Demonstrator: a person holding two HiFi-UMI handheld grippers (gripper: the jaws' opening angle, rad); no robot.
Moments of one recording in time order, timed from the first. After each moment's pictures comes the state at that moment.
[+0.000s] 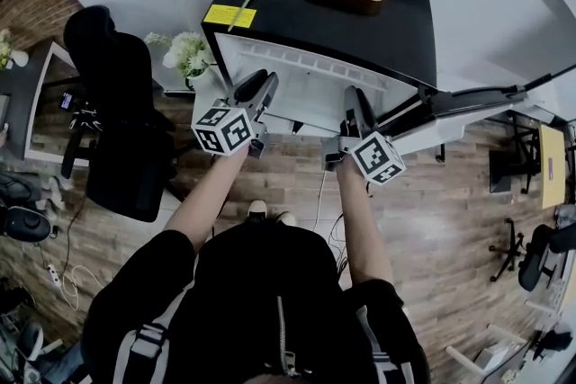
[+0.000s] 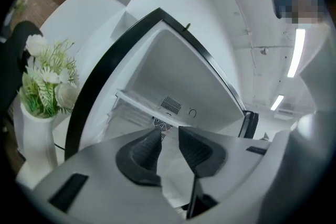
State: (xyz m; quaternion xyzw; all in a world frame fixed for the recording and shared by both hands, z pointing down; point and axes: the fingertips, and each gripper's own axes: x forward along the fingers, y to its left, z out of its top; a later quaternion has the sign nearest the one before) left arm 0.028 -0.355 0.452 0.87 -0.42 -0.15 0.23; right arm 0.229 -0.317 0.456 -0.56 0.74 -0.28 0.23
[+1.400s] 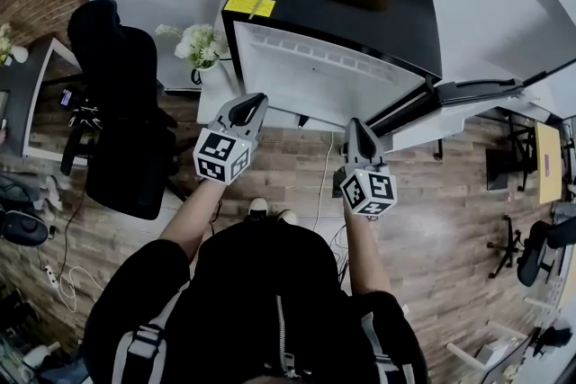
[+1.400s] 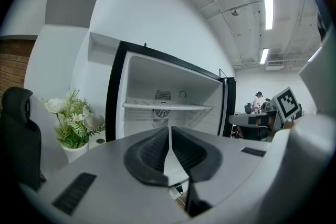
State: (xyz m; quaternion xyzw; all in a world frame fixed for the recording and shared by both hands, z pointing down) left arm 0.000 -0.276 0.458 0.90 -0.42 0.01 0.07; right arm 0.199 -0.224 0.479 -0.60 0.79 -0.11 0.01
